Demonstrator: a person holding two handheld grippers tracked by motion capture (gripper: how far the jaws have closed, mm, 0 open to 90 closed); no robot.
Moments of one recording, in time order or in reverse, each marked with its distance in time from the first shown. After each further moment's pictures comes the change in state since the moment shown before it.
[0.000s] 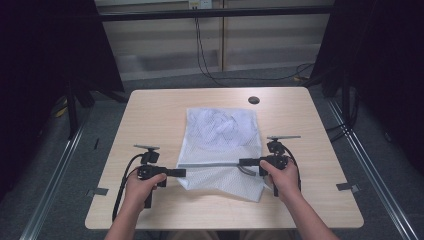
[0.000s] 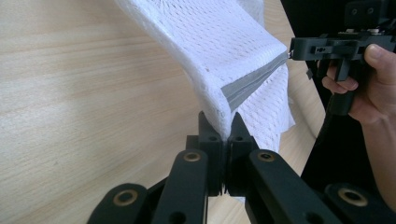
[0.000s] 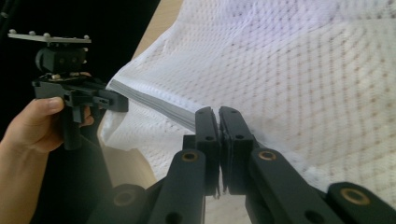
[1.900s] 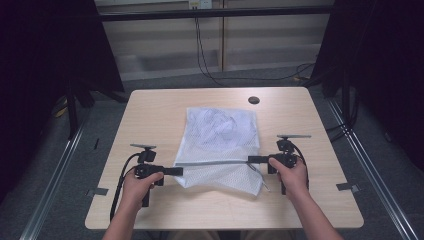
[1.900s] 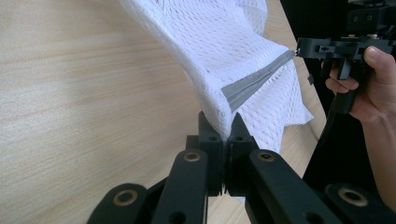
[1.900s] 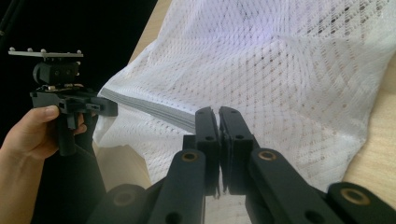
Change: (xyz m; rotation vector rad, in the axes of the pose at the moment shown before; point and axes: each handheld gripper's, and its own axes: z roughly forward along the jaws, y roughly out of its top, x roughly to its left) left arm 0.003 0.002 -0.006 -0.013 0.005 -0.012; right arm -0.013 0.002 -0.021 -0.041 -0.021 0.031
